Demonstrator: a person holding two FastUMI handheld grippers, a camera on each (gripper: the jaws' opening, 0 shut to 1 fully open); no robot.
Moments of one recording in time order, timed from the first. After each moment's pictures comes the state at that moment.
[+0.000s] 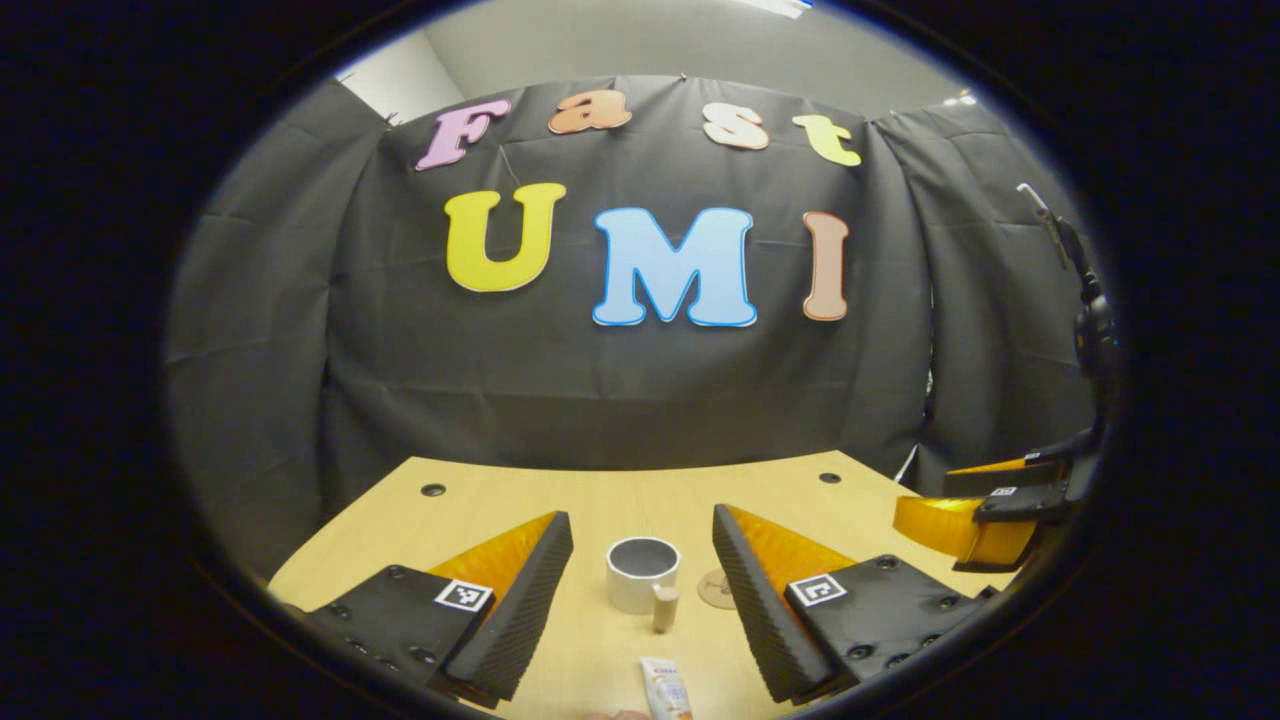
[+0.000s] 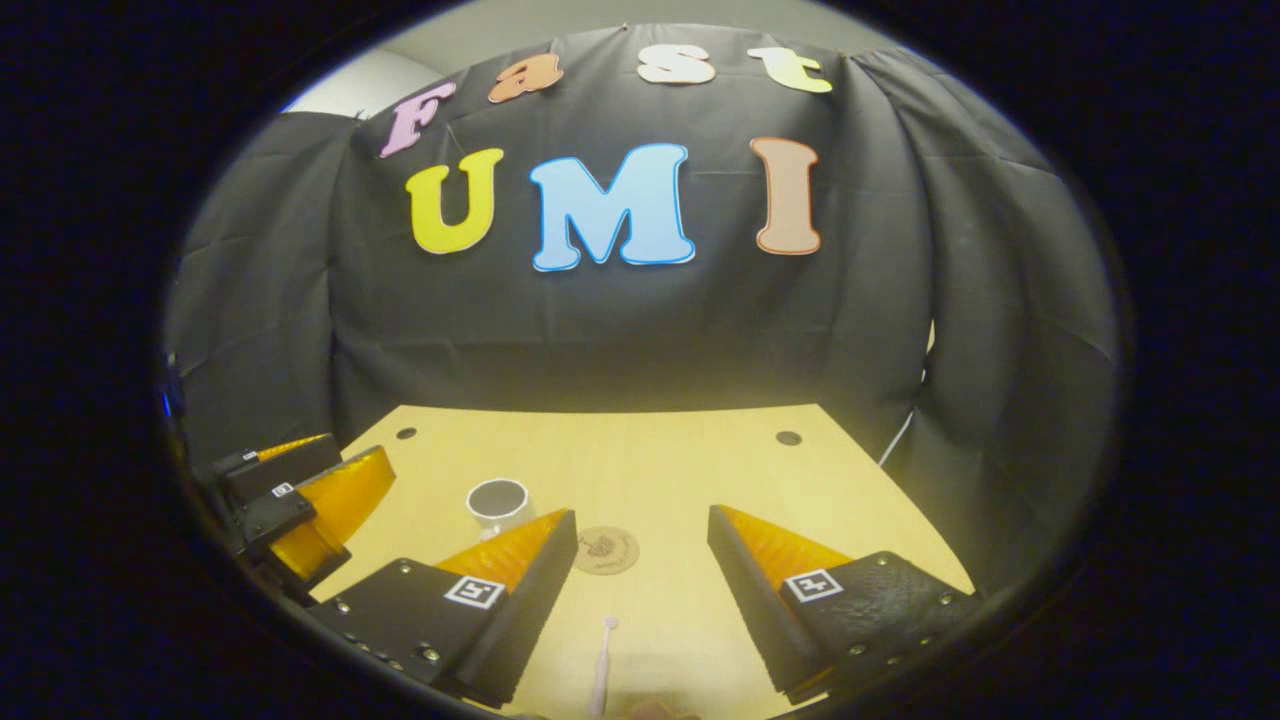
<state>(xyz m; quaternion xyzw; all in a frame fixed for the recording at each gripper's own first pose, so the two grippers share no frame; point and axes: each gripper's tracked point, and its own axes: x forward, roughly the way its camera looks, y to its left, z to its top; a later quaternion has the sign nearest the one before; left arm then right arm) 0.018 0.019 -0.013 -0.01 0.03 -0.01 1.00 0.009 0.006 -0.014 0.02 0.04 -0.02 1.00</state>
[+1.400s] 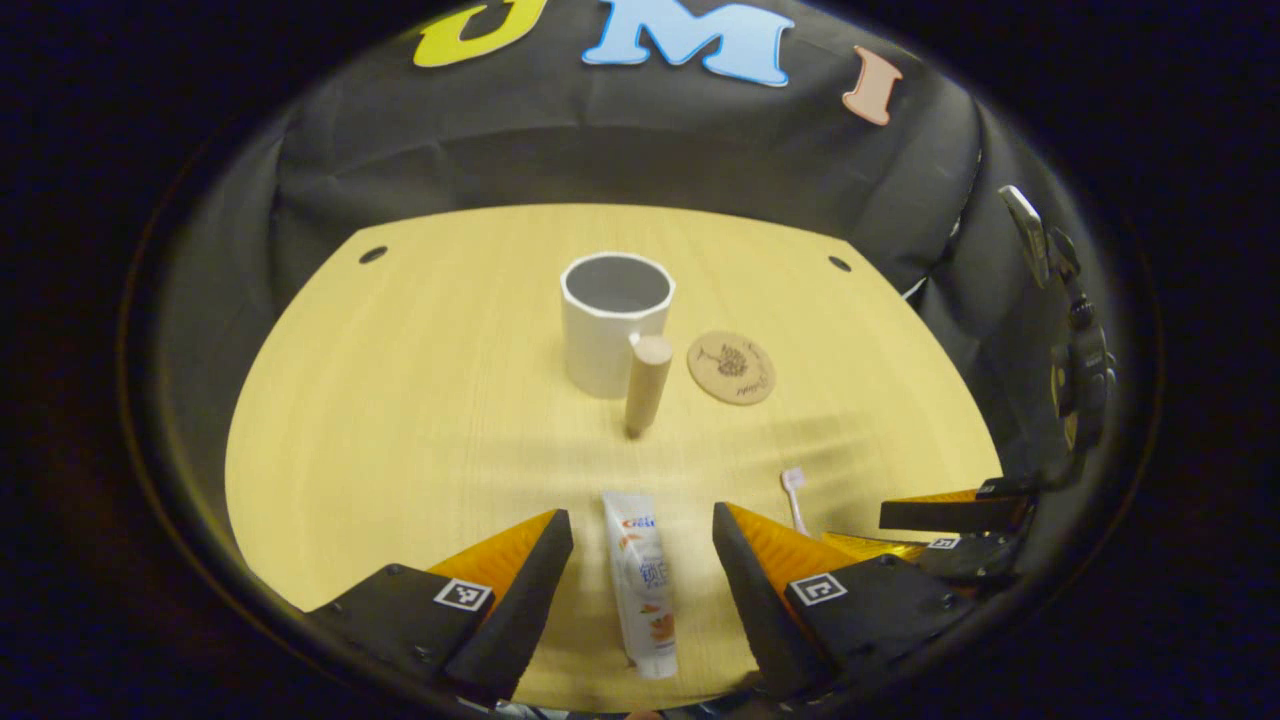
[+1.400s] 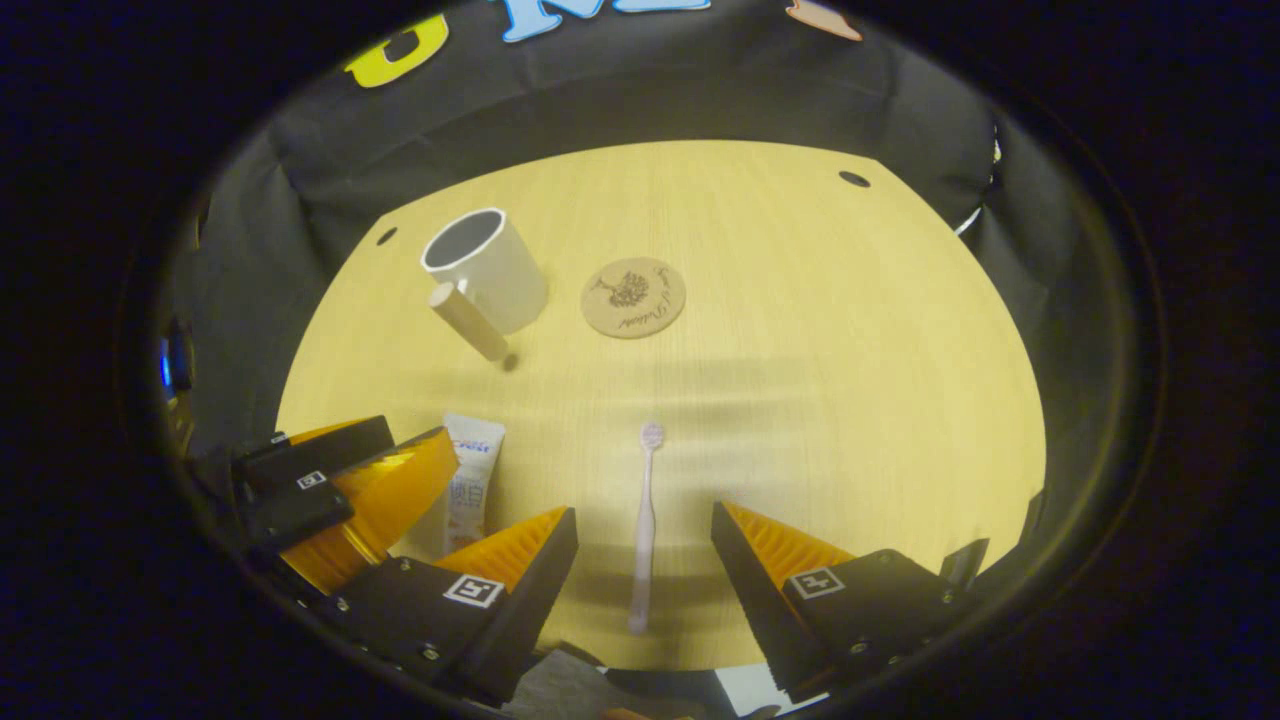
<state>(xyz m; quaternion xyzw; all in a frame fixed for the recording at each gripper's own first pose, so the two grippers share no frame) 0.016 -0.015 -0.216 -0.07 0.43 -0.03 0.90 0.011 0.046 -0.210 0.07 0.43 0.03 0.90</state>
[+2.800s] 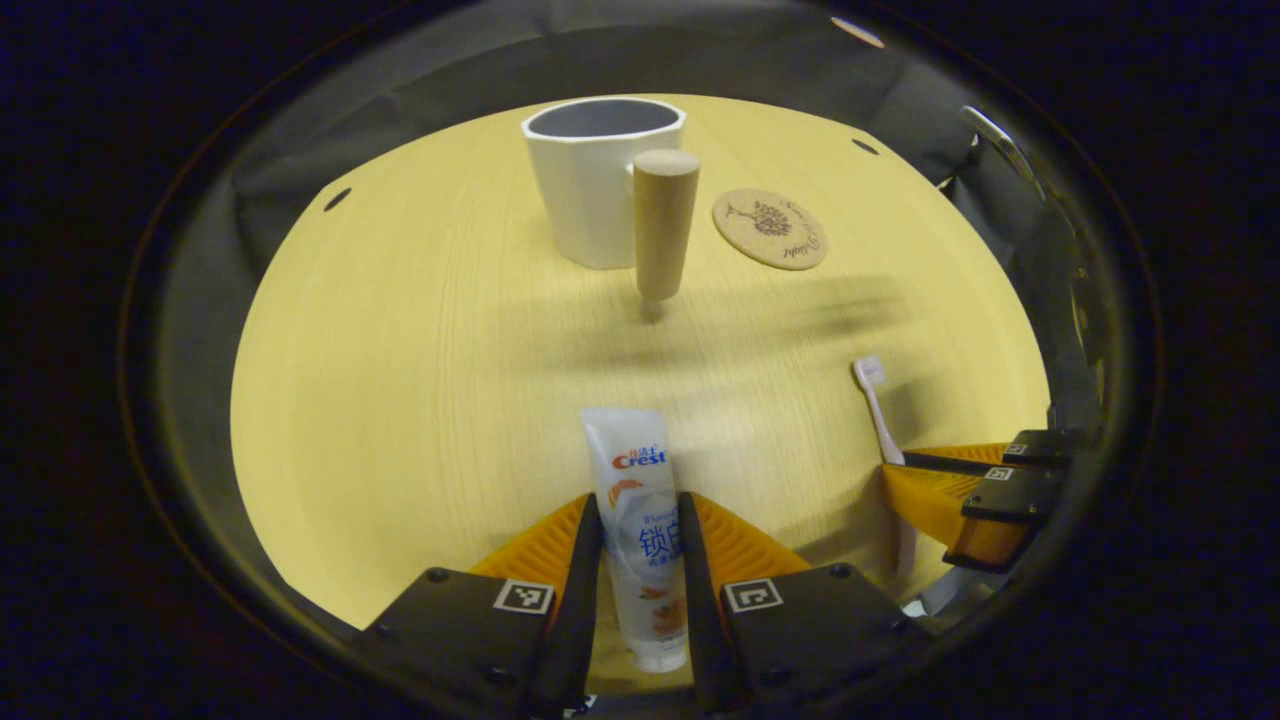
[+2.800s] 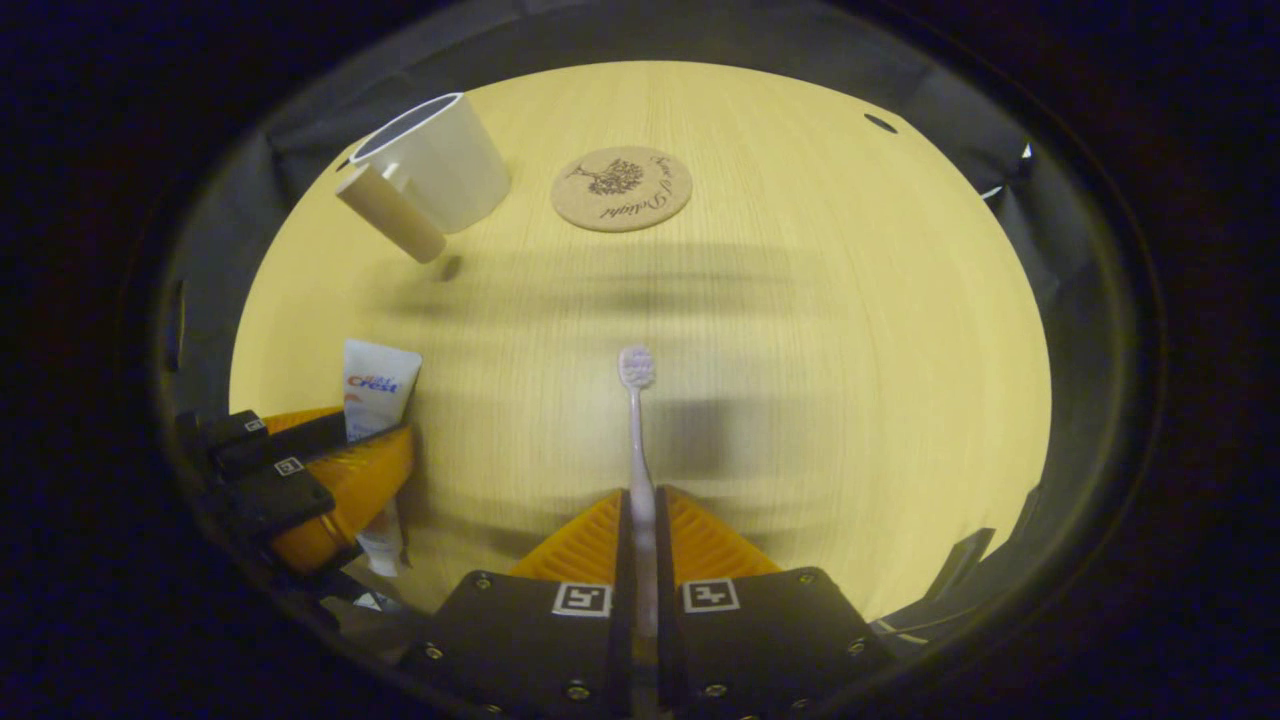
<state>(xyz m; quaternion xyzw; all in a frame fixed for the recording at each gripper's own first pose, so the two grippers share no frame) -0.022 -0.025 -0.270 0.00 0.55 -0.02 0.84 0.011 0.047 -0.265 0.03 0.52 0.02 0.86</state>
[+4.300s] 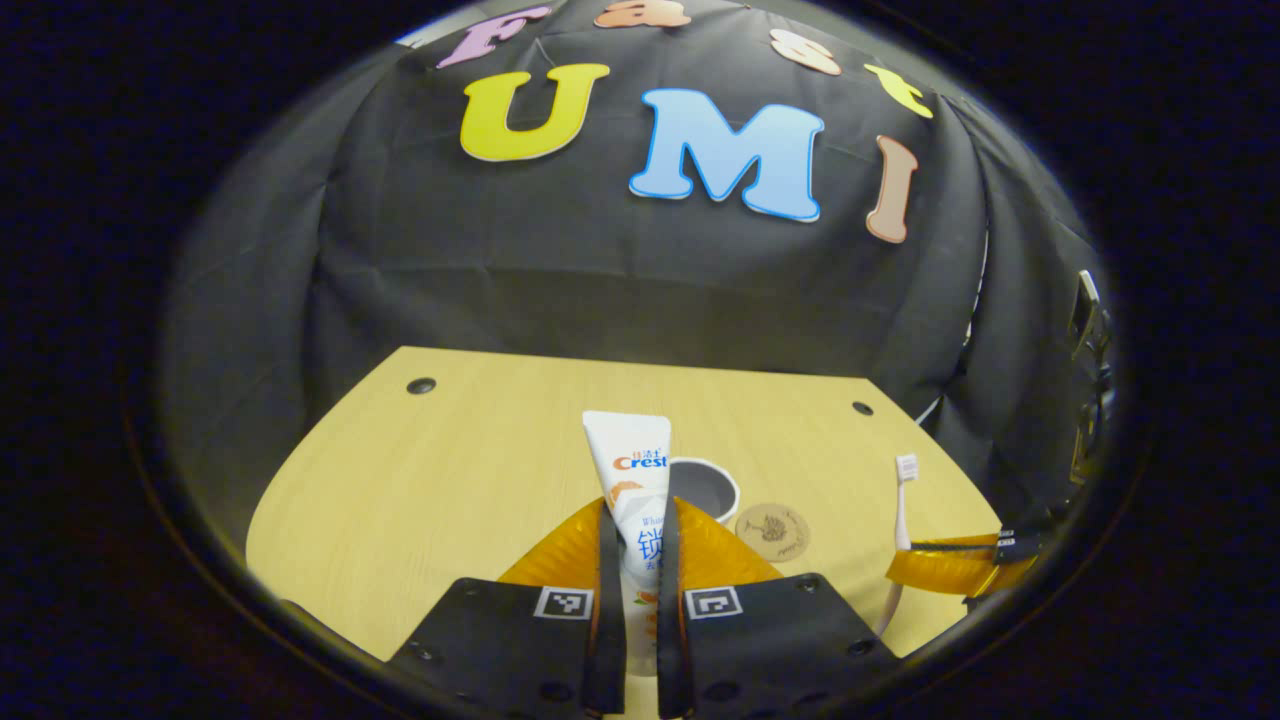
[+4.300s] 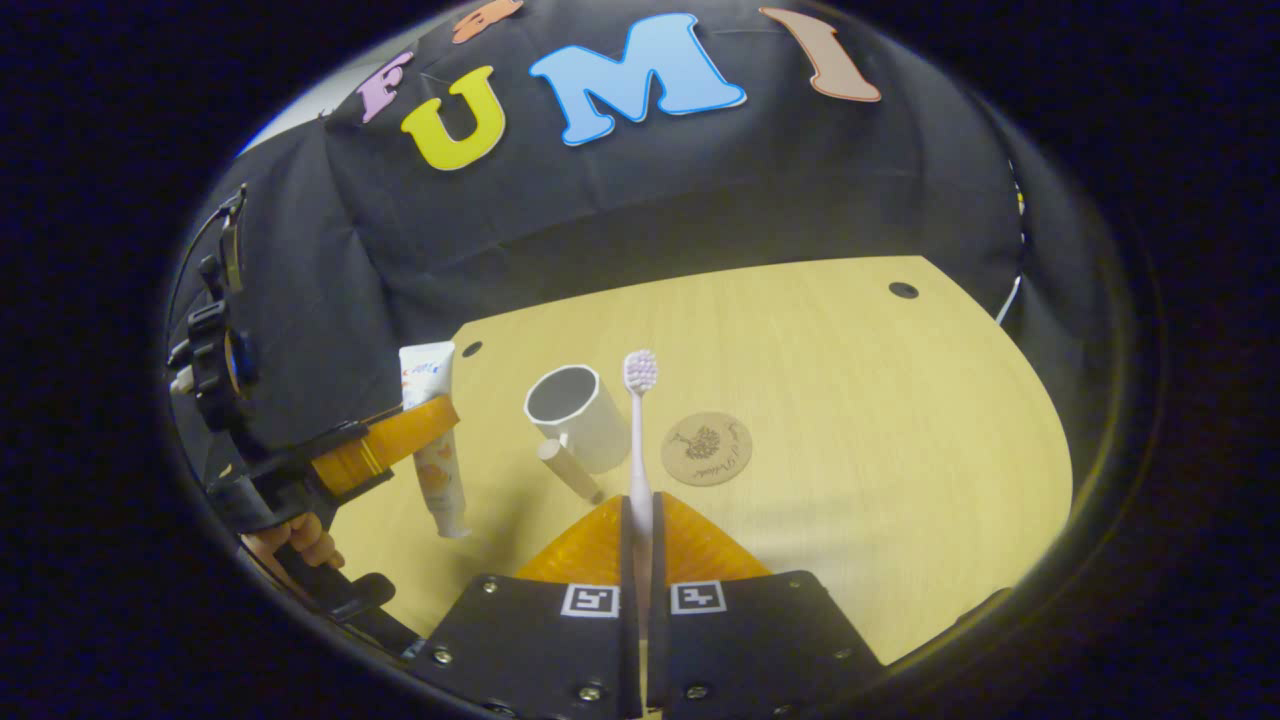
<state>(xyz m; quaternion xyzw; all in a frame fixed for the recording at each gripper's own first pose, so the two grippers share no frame) 0.089 0.034 -0.053 -0.07 0.17 0.00 0.98 0.052 0.071 -0.100 0.10 0.20 0.12 0.97</state>
